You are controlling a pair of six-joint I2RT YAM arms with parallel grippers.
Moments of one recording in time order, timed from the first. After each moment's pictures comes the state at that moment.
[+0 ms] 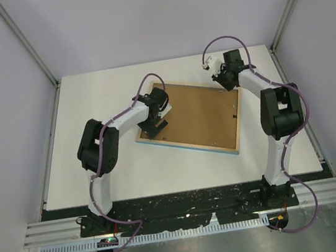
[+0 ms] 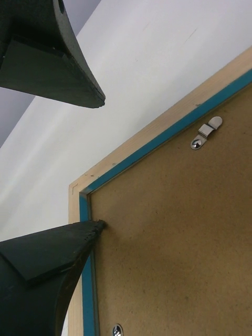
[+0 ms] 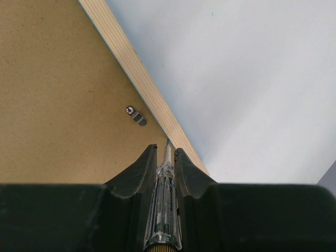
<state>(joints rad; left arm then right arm) -0.60 2.06 1.55 -0.83 -0.35 0.32 0.08 2.01 1.51 -0.37 -0.07 -0.70</state>
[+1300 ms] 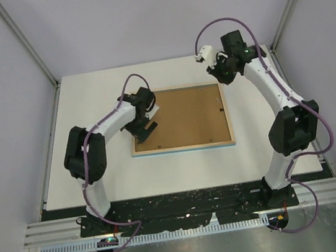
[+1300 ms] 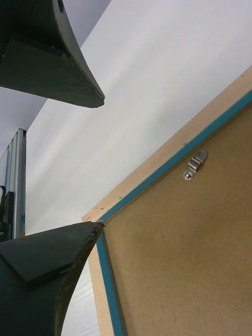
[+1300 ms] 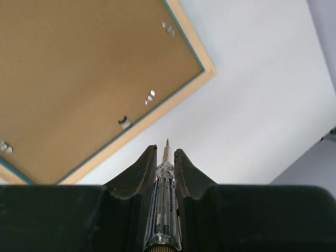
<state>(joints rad) -0.52 1.92 1.44 -0.97 -0.29 0.23 0.24 1.82 1.76 -0.83 -0.14 -0.75</state>
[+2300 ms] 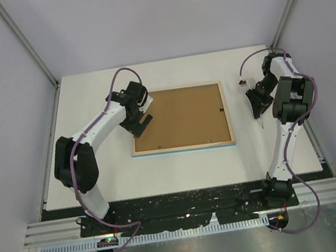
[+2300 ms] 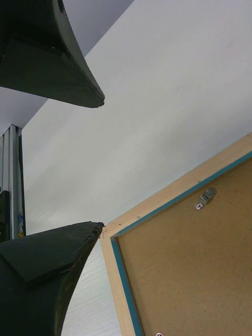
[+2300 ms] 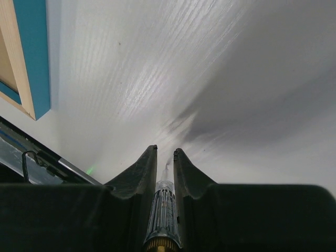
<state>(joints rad) -0.49 1.77 1.46 -0.97 -0.28 0.23 -0.25 2.31 1.90 -1.42 -0.30 -0.79</state>
